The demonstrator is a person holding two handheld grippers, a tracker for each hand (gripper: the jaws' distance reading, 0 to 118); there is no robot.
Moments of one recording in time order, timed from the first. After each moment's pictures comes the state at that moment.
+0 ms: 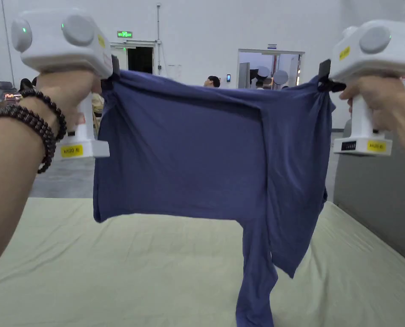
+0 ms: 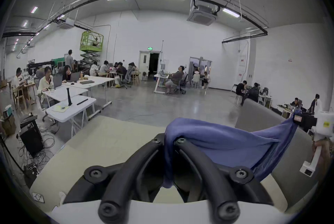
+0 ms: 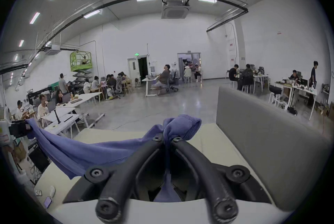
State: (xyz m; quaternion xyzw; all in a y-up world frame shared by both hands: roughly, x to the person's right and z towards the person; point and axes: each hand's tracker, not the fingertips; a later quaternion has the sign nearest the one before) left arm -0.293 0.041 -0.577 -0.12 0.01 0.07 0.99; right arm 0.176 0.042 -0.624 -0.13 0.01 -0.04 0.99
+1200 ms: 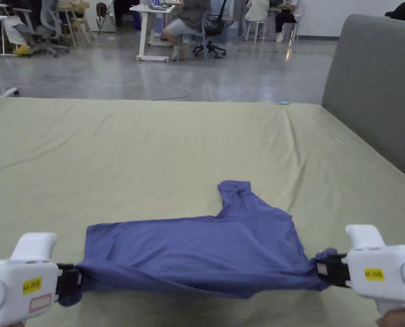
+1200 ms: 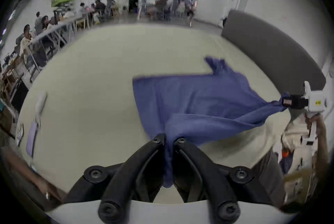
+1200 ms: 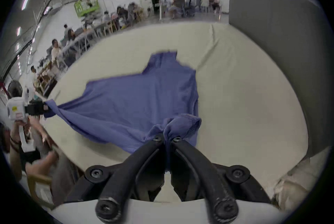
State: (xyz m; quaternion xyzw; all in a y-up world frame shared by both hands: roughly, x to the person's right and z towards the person) left arm -0.318 -0.378 -0.261 -0.44 -0.09 0.04 0.89; right arm 0.210 -0.383 -0.292 -0.46 0.10 -0.01 0.88
